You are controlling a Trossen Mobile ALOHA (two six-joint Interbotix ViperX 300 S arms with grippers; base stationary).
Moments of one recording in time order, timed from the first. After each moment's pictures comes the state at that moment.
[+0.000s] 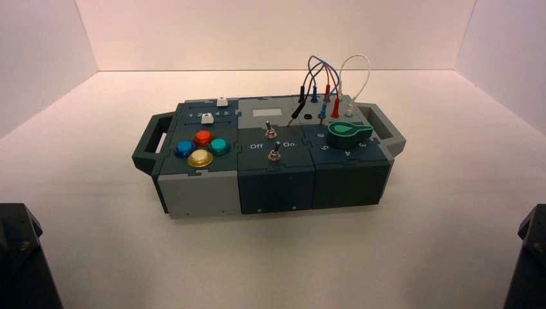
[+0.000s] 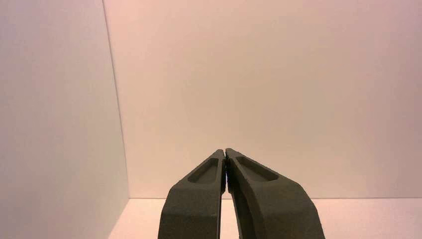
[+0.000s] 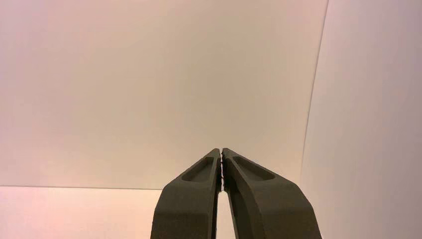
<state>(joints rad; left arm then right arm) 0.00 -0.97 1.19 0.00 -0.28 0.00 0.01 -0.97 1.19 0.00 -0.29 -0.01</state>
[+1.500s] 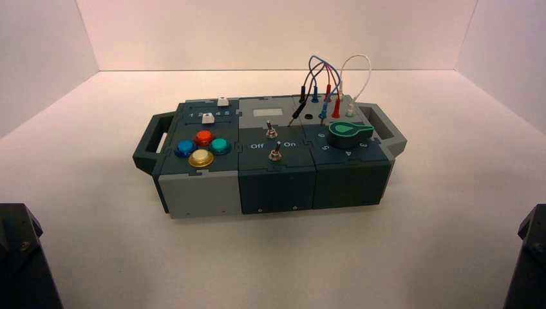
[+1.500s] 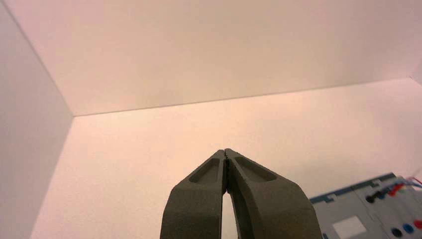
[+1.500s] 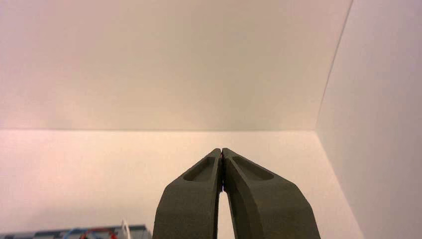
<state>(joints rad) -0.20 -0.75 0.99 -0.02 0.19 0.01 0.04 -0.91 1.06 0.06 0.12 -0.01</state>
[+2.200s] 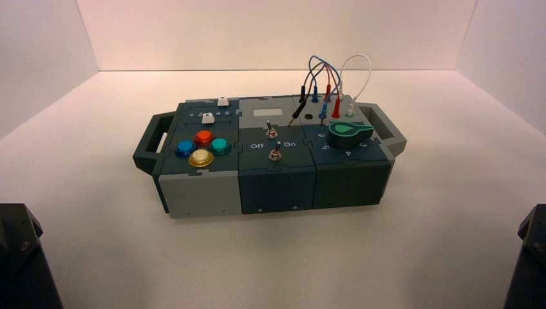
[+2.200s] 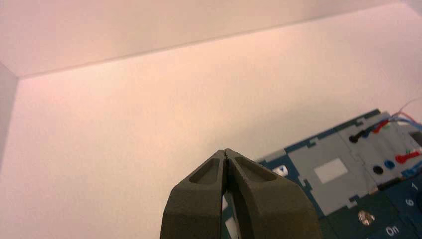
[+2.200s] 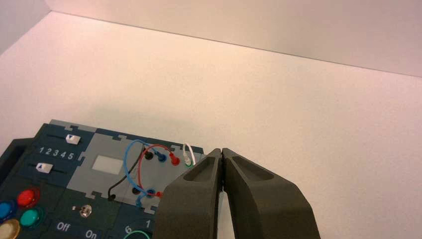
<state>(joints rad) -0.30 -0.60 0.97 -0.03 0.29 0.02 0.30 -0.64 0.97 0.06 0.30 -0.01</state>
